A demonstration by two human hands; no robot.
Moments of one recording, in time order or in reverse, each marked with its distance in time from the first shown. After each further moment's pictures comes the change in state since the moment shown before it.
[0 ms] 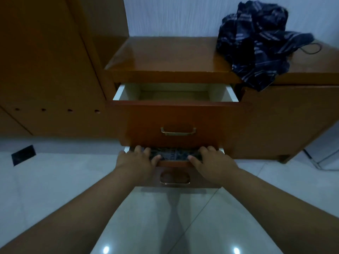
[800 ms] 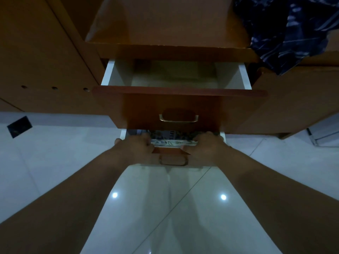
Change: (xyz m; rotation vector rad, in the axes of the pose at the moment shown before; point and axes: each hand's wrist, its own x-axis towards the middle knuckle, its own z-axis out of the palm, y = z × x) left_hand 0.013 -0.012 -0.011 -0.197 -0.231 0.071; right_hand 0.020 -0.018 -0.018 0.148 -0.296 0.092
